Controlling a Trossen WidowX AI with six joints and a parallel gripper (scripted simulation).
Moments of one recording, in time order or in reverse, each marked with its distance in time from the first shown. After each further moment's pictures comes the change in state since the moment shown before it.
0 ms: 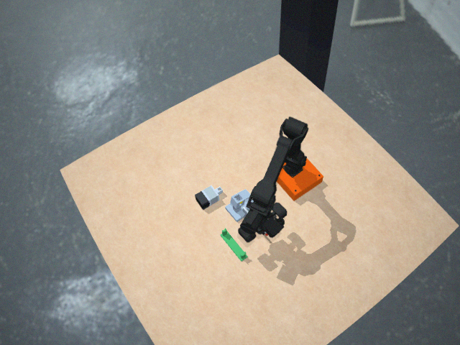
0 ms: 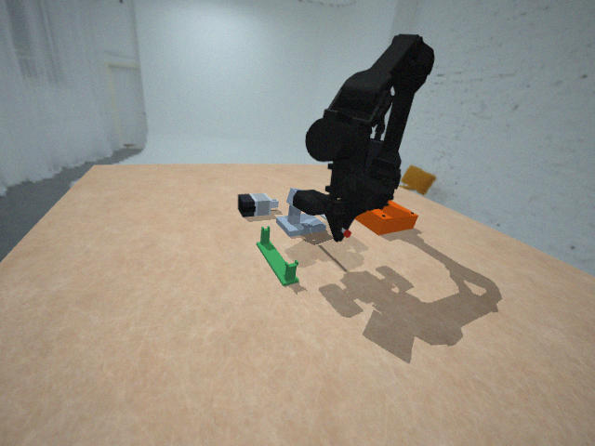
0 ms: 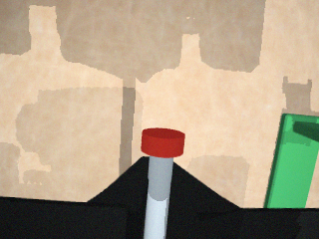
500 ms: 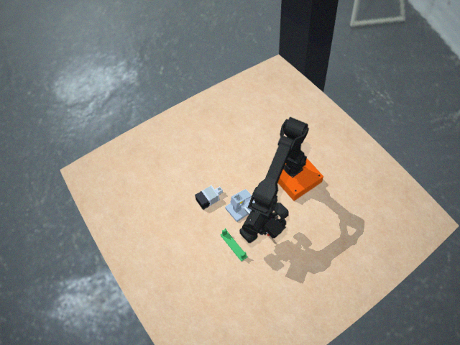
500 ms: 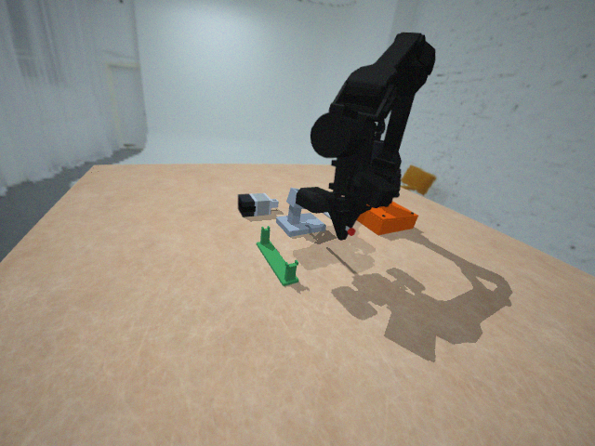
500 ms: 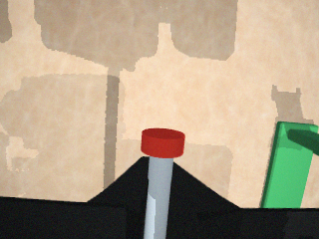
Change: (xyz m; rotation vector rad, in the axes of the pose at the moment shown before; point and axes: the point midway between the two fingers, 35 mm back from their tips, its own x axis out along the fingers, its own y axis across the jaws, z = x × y) arm -0.007 0.001 0.009 0.000 0.004 0.006
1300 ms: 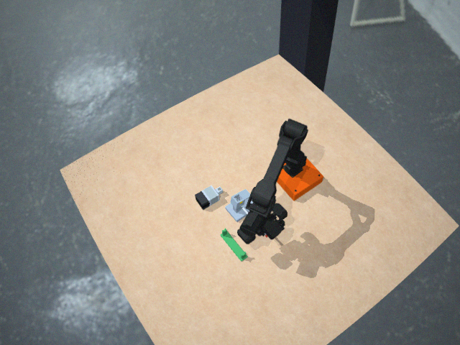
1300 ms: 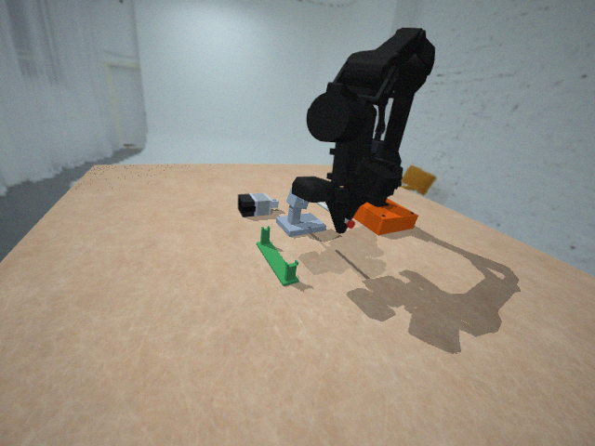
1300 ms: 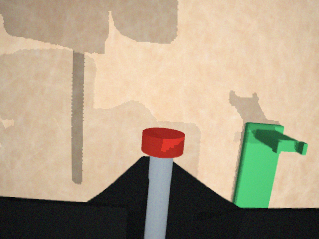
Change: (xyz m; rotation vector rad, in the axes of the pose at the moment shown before) arm -0.020 -0.014 0.009 0.002 -0.002 -0.005
